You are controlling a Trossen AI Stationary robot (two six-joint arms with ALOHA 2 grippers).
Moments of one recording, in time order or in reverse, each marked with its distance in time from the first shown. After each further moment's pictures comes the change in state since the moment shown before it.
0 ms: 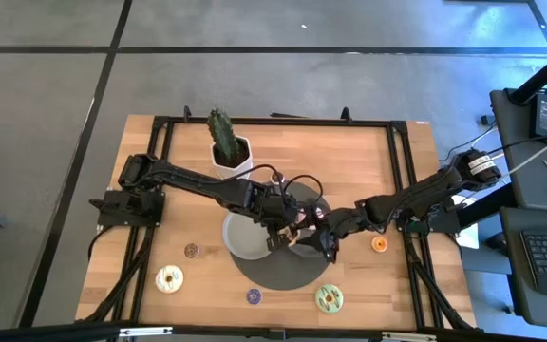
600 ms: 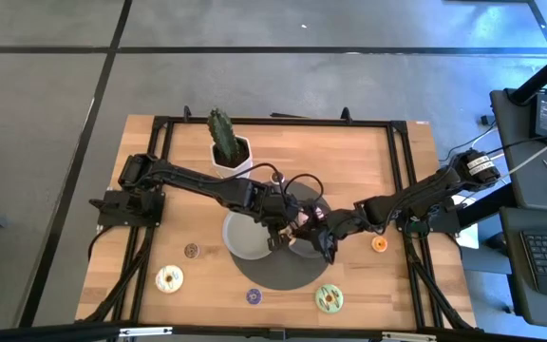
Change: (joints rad) left arm 0.001 0.000 0.000 0.019 0.035 0.002; right arm 0.001 0.011 0.000 -0.001 0.045 0.000
